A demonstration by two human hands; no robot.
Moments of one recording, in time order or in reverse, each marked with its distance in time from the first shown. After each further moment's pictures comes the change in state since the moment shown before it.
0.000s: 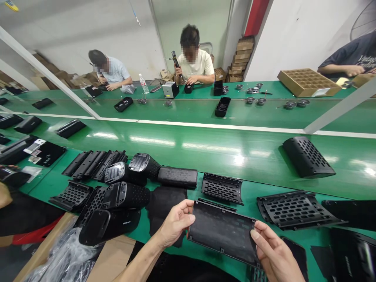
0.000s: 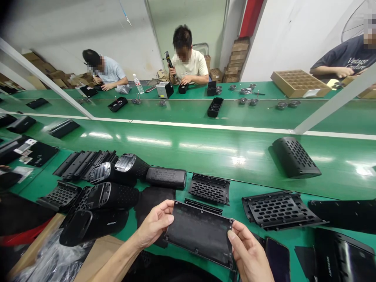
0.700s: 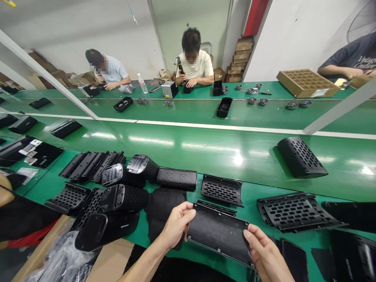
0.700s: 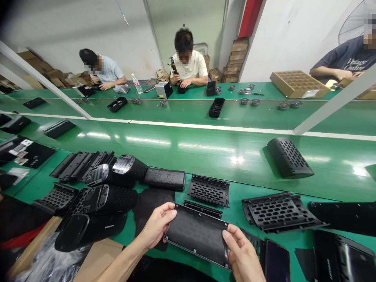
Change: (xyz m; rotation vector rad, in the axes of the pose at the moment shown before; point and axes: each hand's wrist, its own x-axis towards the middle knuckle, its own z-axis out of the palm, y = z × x) left_hand 0.016 -0.020 -0.001 0.056 0.181 -0.122; right_hand 0.019 0.025 -0.001 -0.187 -0.089 -0.206
